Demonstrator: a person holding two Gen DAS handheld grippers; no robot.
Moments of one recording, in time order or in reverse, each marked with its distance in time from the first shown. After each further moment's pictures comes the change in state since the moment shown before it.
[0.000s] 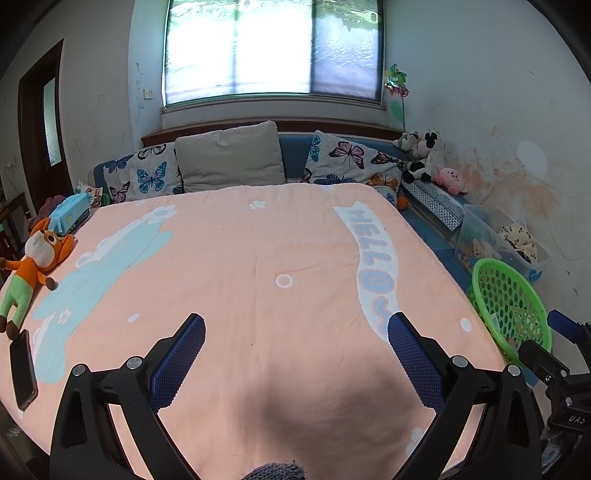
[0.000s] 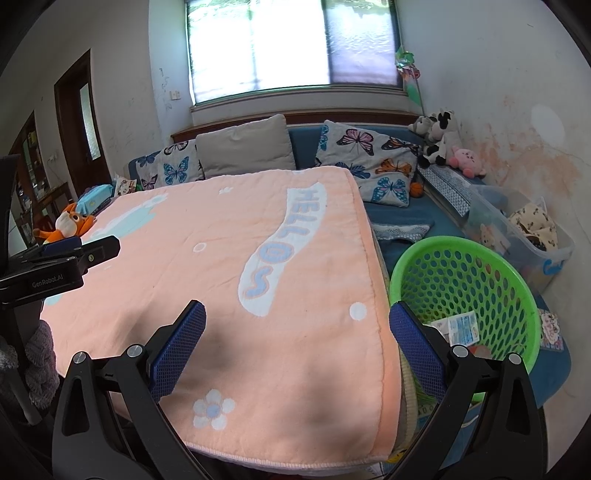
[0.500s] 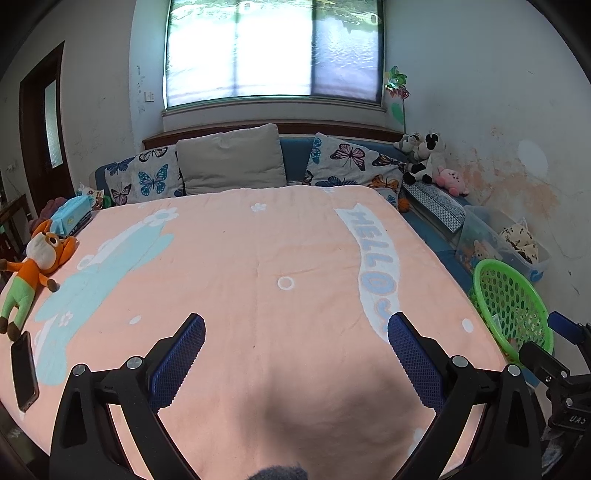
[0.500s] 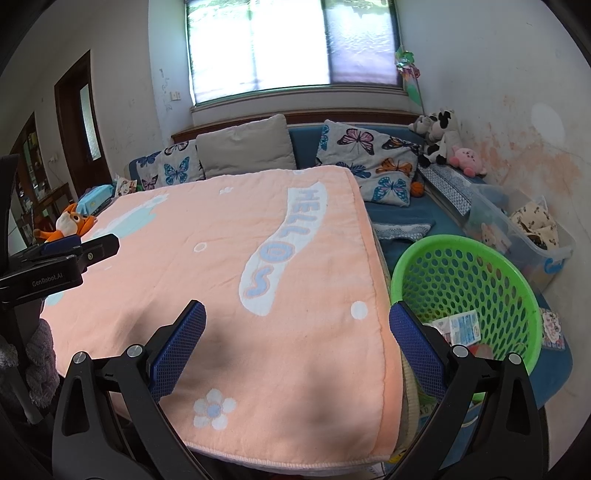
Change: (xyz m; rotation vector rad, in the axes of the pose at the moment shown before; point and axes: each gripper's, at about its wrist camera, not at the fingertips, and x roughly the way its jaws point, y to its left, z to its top) left arm -0.003 0.001 0.000 -0.001 -0.011 0.012; right arm 0.001 0.000 -0.001 0.001 0.003 0.004
